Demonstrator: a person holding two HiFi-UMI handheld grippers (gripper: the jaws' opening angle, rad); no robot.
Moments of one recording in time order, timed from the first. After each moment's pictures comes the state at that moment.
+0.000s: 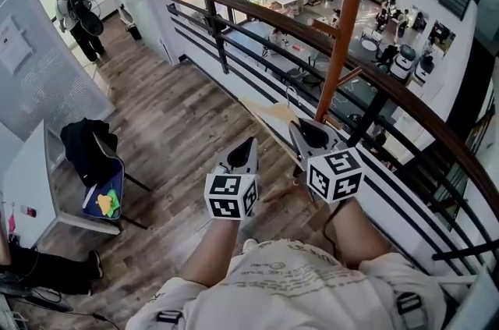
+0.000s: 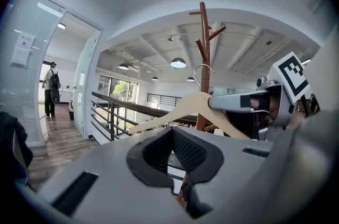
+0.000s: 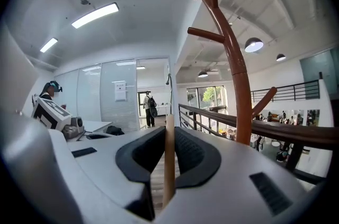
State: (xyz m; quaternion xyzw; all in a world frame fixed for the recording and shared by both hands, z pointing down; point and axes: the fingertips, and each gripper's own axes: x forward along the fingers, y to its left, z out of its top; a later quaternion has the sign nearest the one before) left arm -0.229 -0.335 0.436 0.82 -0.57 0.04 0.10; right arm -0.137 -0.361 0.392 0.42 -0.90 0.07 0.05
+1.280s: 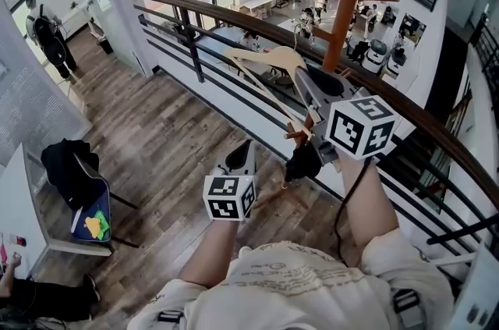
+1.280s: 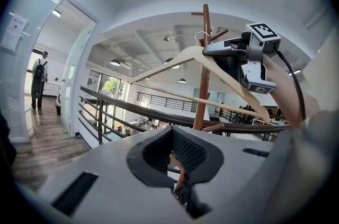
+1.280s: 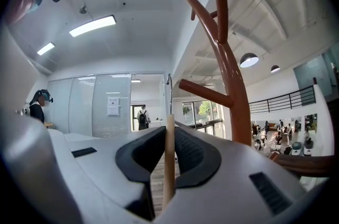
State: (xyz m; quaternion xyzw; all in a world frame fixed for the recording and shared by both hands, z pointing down) left arm -0.227 -0.359 0.441 0.85 -0.51 0.03 0.12; right arm -0.127 -0.410 0.253 0.45 -0.89 0.04 -0.02
